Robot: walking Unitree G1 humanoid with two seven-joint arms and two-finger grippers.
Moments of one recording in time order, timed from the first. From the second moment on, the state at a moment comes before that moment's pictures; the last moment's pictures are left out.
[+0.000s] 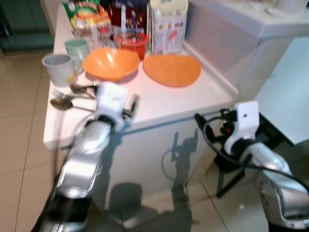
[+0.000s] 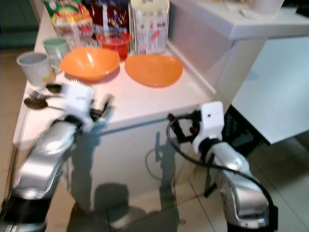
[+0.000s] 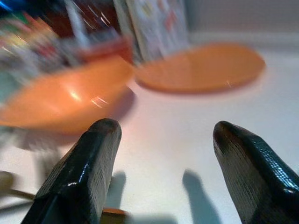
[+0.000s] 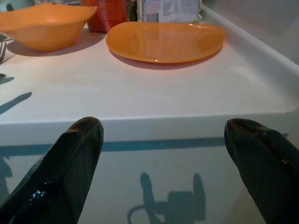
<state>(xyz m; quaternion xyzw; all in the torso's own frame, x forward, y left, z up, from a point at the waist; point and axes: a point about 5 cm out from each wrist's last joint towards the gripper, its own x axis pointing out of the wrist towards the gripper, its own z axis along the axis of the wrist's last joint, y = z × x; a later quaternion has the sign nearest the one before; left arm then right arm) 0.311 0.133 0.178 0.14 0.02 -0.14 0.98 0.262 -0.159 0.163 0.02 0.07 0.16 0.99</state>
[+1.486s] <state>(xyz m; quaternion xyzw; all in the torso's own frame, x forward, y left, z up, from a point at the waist) 0.366 0.191 0.200 0.09 0.23 -0.05 0.97 0.247 -0.149 0.161 0.01 0.12 0.27 0.96</state>
